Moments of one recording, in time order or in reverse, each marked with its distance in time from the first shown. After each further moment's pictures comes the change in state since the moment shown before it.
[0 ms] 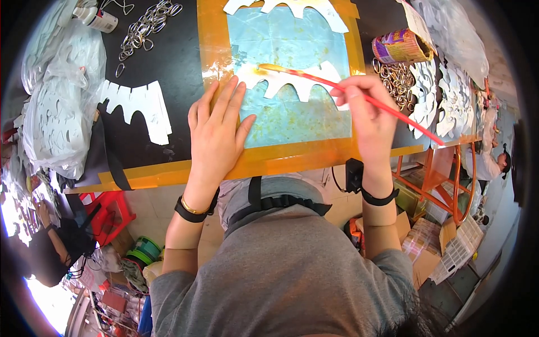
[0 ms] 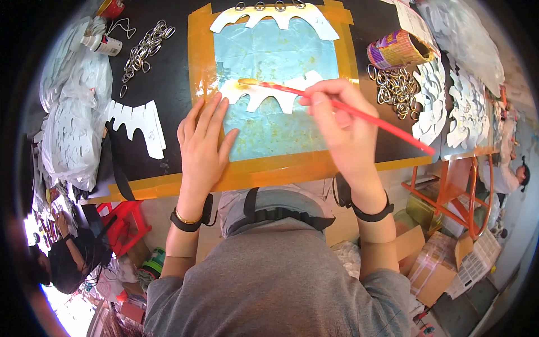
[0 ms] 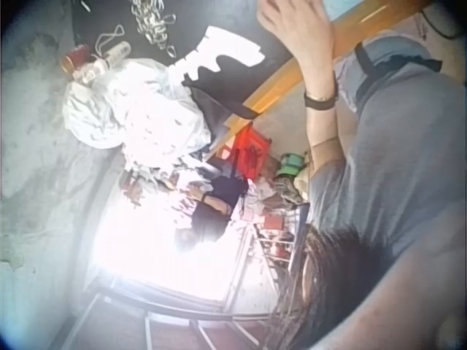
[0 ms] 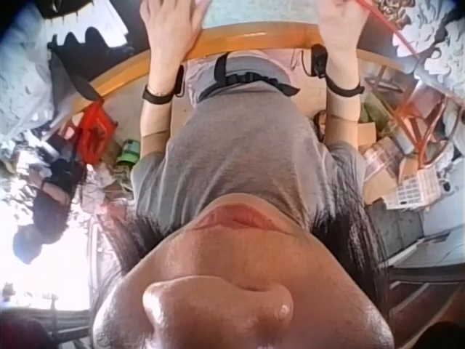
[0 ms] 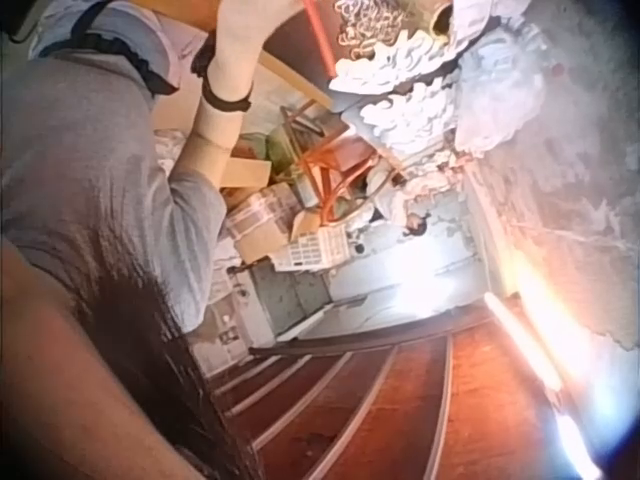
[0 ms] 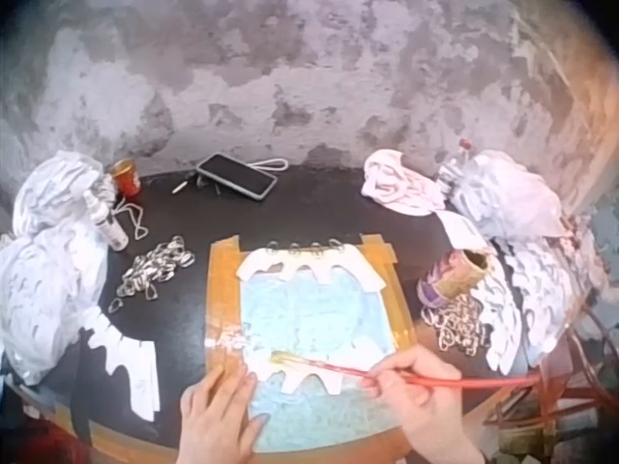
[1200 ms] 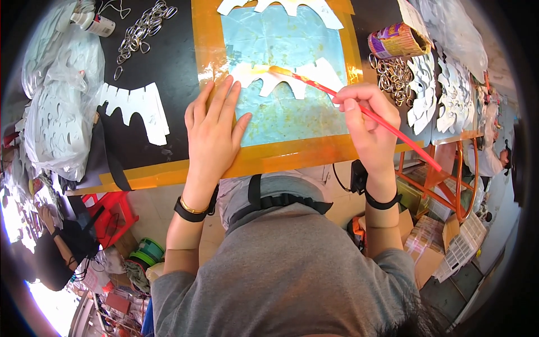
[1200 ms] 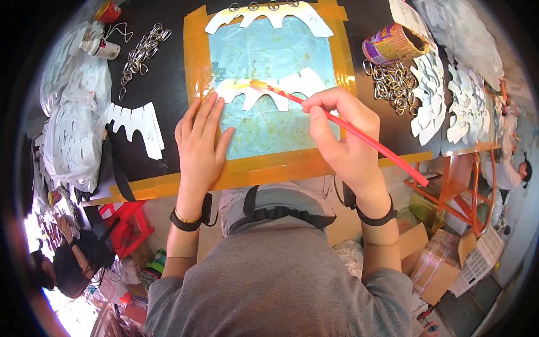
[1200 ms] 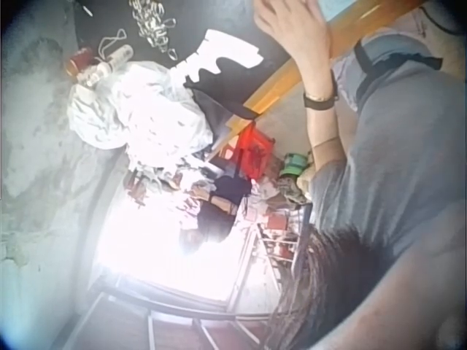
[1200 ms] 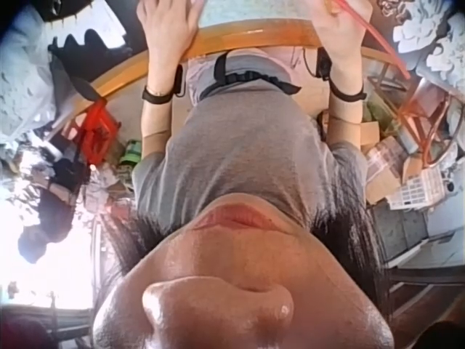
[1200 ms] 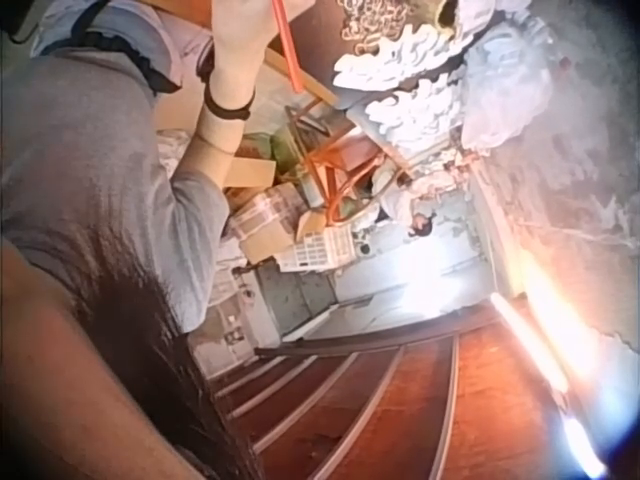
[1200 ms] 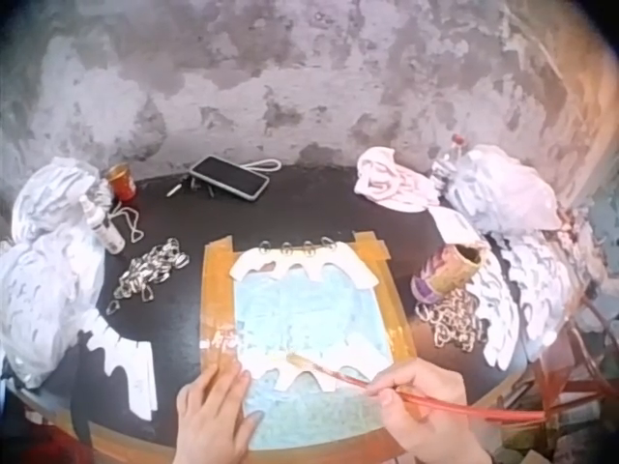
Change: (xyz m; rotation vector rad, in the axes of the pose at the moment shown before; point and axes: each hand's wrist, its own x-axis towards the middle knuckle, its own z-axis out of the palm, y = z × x) left_hand 0.000 0.000 0.001 0.014 -0.005 0.003; right_hand -0.010 -0.004 -0.014 -0.332 -0.033 -0.150
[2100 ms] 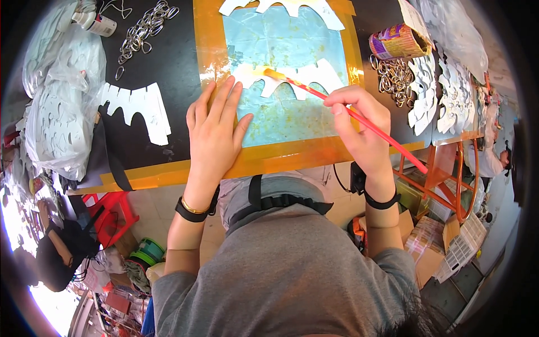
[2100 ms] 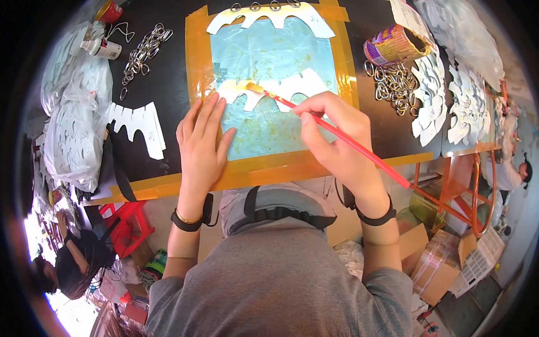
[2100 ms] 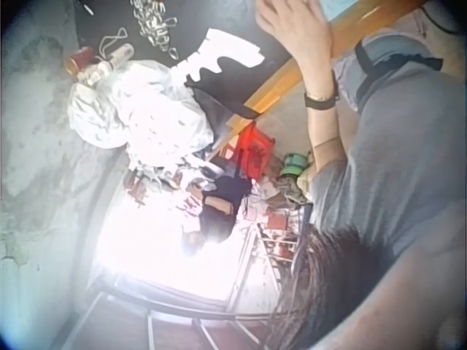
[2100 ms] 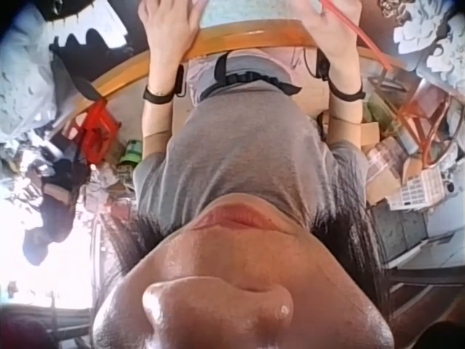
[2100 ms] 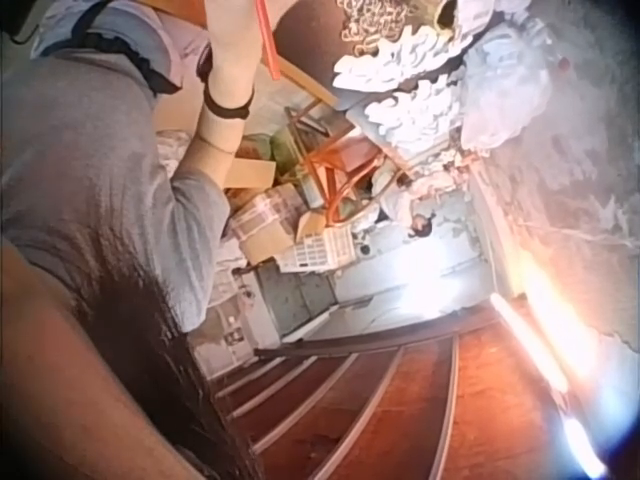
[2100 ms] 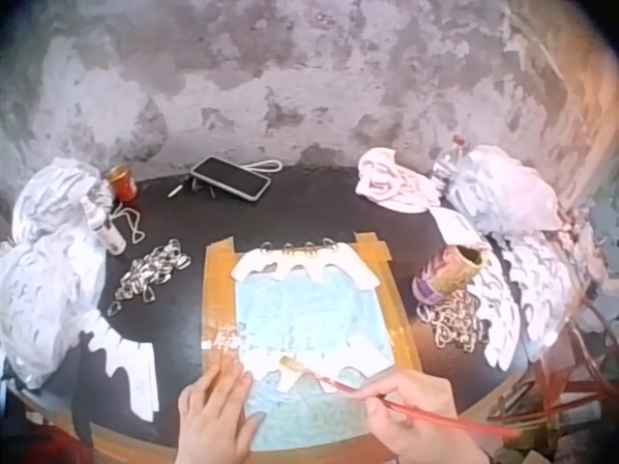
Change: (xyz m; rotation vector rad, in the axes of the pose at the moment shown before) left_hand 0.000 0.000 0.000 0.001 -0.001 -0.001; right_hand 0.002 0.003 0.004 -0.063 -0.103 -0.080
